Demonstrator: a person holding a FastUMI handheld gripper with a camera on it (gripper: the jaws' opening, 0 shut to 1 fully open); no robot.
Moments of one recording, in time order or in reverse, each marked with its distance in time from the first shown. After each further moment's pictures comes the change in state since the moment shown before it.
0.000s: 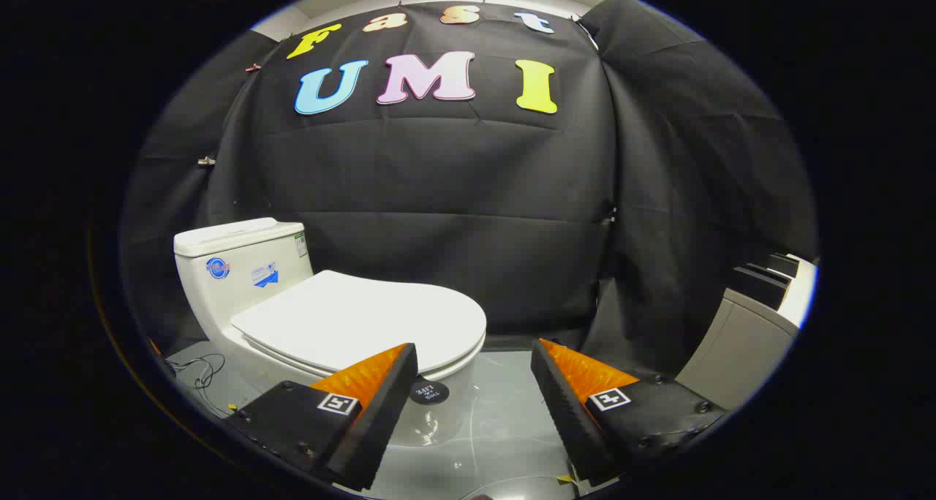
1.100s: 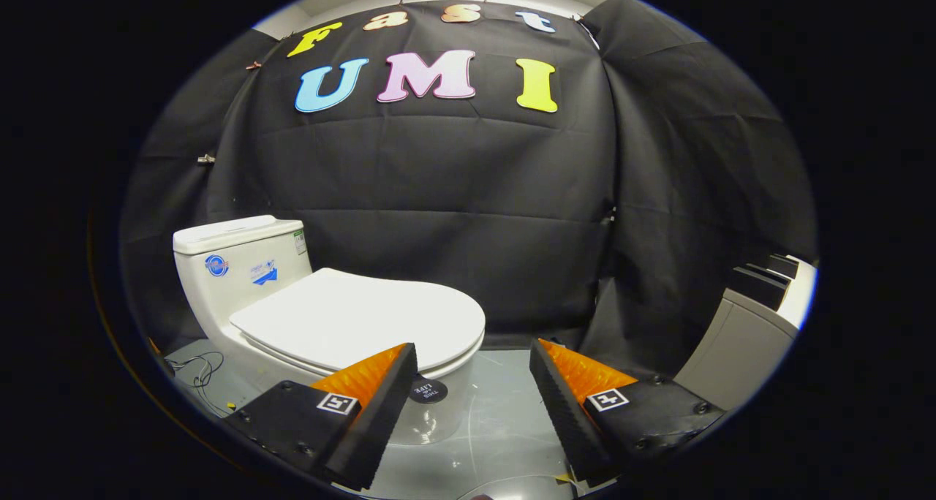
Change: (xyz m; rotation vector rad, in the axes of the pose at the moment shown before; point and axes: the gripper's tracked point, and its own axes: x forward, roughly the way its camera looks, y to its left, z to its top) arm 0.000 -0.001 -0.002 -0.001 0.008 -0.003
